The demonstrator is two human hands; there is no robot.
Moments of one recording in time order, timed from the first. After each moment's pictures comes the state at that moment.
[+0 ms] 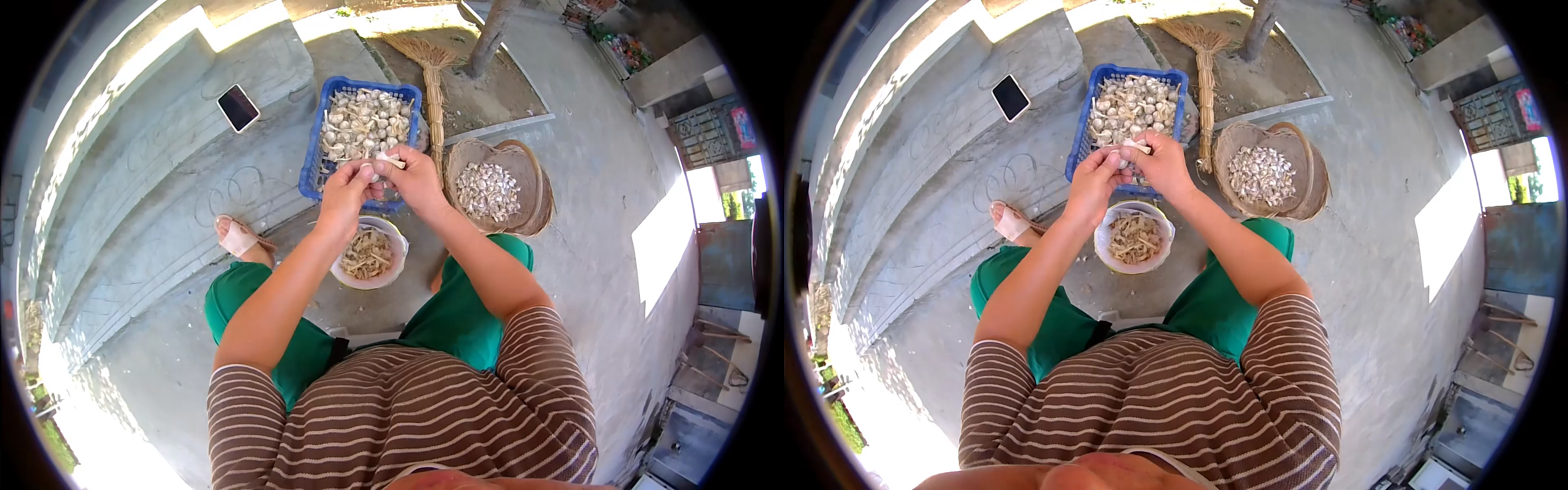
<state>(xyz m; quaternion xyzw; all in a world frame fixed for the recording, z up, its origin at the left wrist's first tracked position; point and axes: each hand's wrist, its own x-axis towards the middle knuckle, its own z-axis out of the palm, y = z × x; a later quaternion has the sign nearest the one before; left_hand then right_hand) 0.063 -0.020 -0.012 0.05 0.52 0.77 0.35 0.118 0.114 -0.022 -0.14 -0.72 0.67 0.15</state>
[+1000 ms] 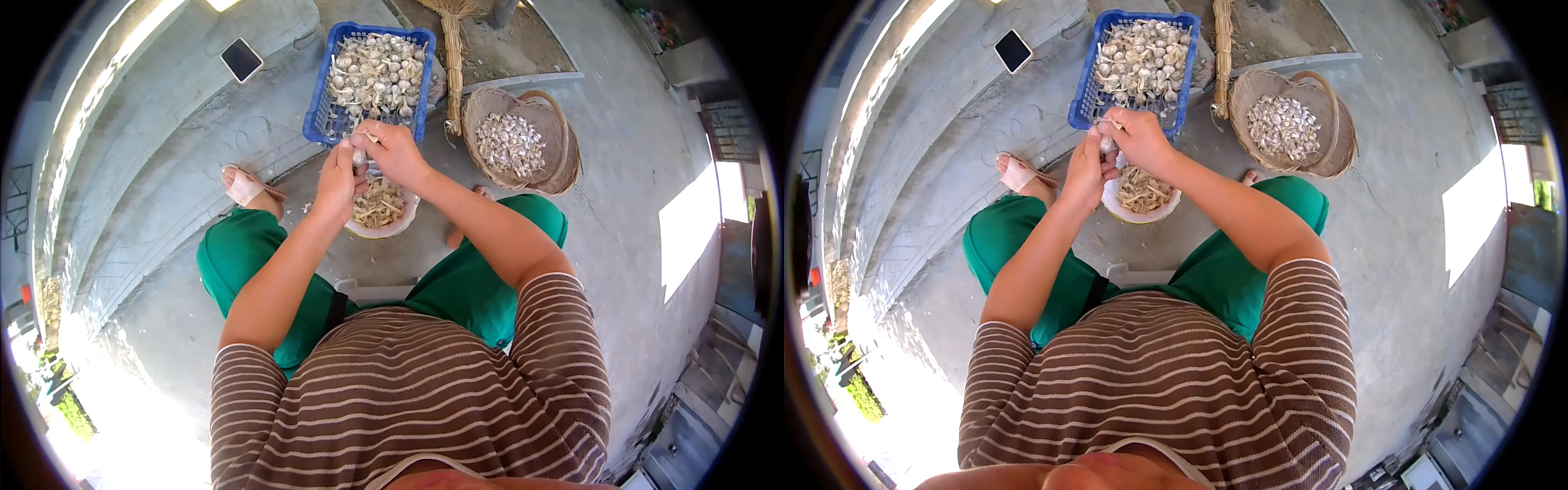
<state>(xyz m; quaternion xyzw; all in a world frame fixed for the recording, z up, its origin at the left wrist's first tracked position) 0.113 -0.059 -0.044 -0.08 0.55 0.73 0.41 0.145 0.071 -0.051 -0.05 -0.79 0.60 0.12</state>
